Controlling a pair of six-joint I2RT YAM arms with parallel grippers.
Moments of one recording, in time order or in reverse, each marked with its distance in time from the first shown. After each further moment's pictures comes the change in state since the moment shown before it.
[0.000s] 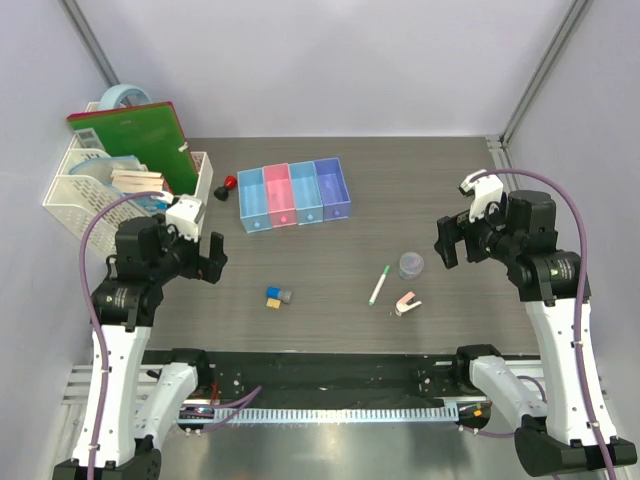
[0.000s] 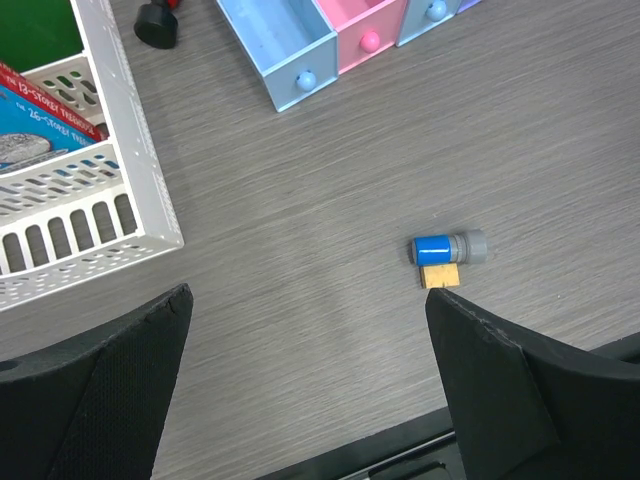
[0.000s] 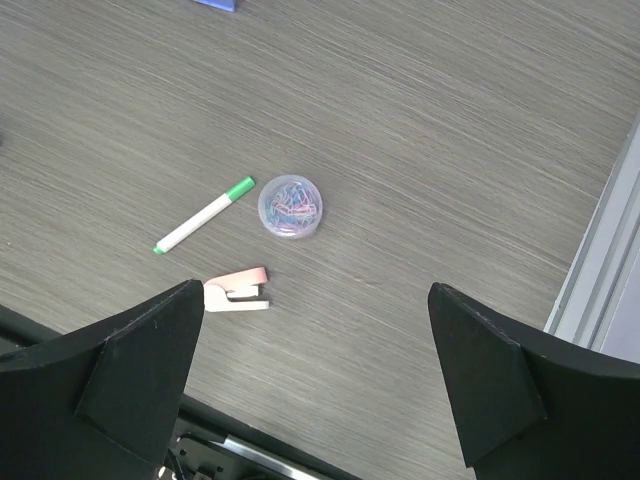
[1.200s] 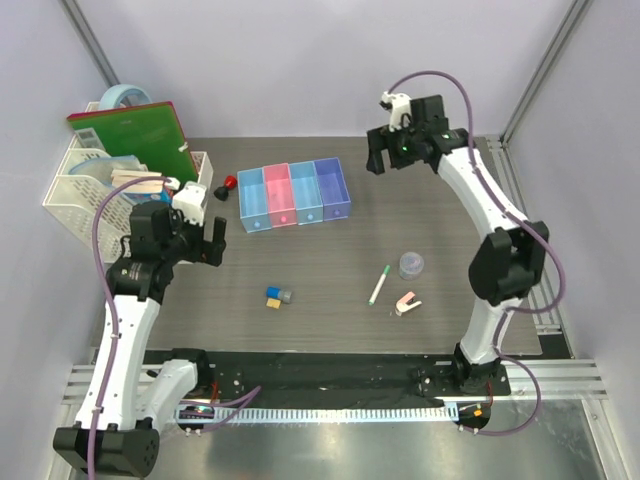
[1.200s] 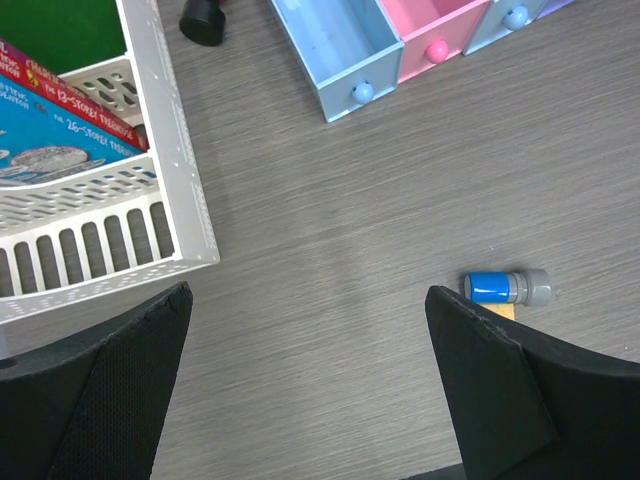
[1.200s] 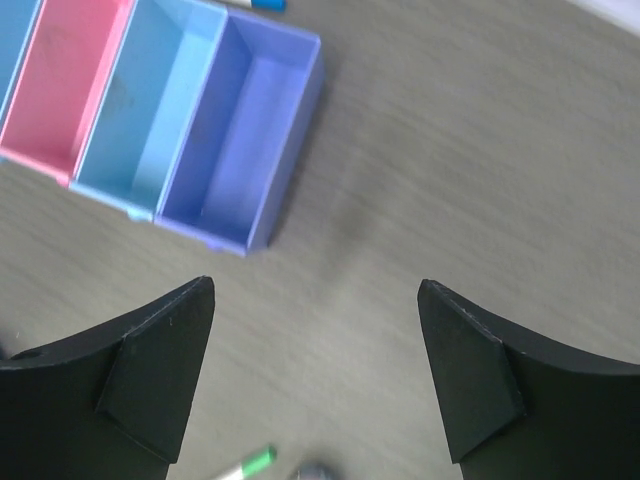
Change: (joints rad) left arm 0.000 0.127 -0.047 0.156 -0.100 0.004; right arm 0.181 0.984 0.581 0.336 -0.022 0.169
